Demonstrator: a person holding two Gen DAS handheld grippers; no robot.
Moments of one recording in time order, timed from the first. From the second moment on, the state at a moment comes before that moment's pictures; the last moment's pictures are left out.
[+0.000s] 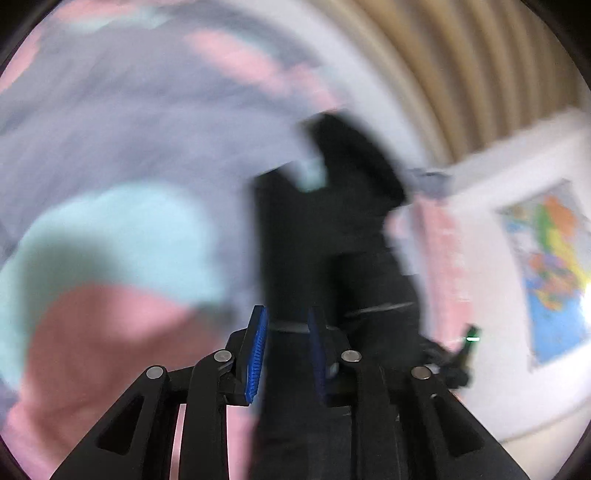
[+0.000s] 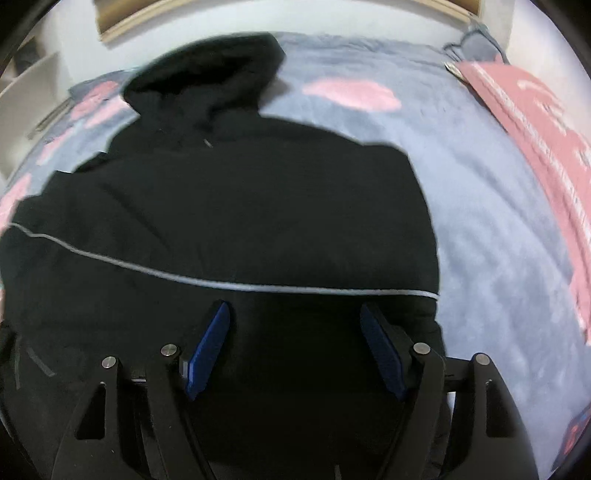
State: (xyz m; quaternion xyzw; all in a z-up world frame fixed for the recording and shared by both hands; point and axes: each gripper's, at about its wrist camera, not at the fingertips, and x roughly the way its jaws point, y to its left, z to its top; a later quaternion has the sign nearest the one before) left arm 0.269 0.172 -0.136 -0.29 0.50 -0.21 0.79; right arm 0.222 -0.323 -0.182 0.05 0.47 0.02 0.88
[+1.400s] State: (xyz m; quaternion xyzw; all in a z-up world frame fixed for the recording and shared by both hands) left arm 0.244 0.039 -0.153 -0.07 0.48 -0.09 0.87; right arm 0.184 -0.339 -0.194 0.05 0.45 0.01 0.89
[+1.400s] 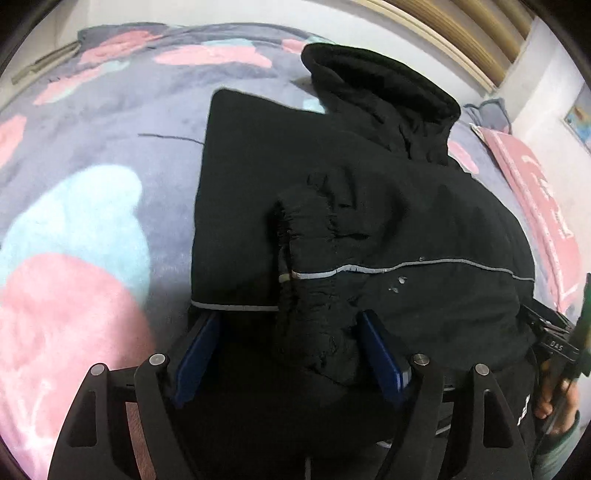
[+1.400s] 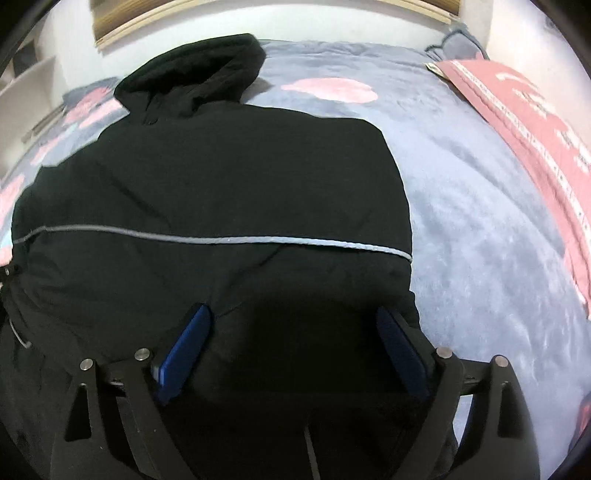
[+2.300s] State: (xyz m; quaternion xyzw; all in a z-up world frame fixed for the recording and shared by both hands) left arm 0.536 0.003 -0.126 -0.24 0.44 -0.09 0.86; right arm 0.460 -0.326 -0.130 0.16 0.42 0.08 0.89
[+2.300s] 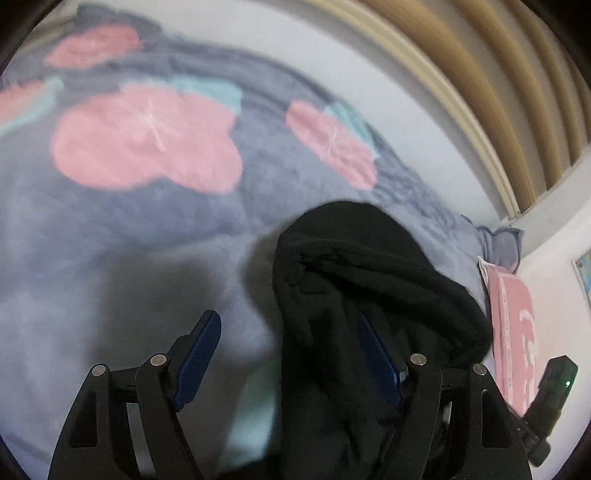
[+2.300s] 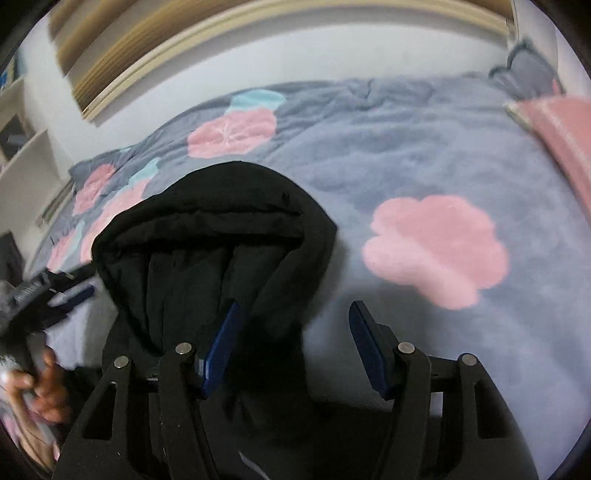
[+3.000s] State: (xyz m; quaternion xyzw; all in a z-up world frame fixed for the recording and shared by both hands) left arm 0.515 0.056 -0.186 -0.29 0.44 -0.12 0.84; right arm 0.482 -0.370 -0.225 0.26 0.44 0.10 0.85
